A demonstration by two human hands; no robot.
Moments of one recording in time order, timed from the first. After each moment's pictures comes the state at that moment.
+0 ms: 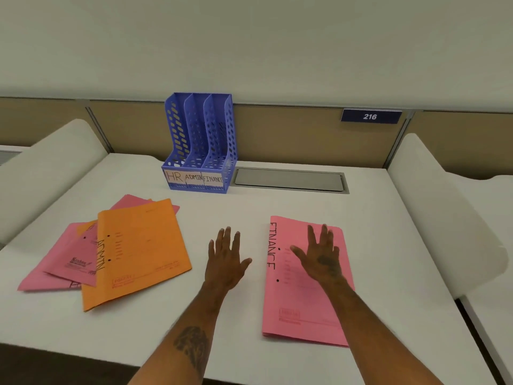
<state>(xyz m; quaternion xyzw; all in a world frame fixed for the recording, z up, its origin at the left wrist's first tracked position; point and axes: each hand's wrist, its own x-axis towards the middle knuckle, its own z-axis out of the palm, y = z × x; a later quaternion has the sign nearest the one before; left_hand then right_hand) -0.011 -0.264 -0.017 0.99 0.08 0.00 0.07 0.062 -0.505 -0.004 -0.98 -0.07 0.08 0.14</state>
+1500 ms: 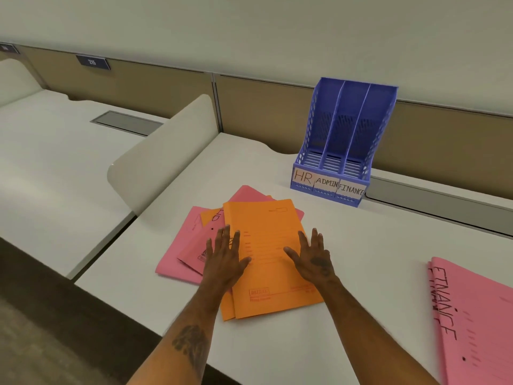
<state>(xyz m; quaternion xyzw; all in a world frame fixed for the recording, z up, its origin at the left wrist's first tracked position) -0.086 0.120 -0.035 0.97 0.22 -0.05 0.06 0.055 -0.084 -0.050 -0.95 -0.21 0.18 0.13</state>
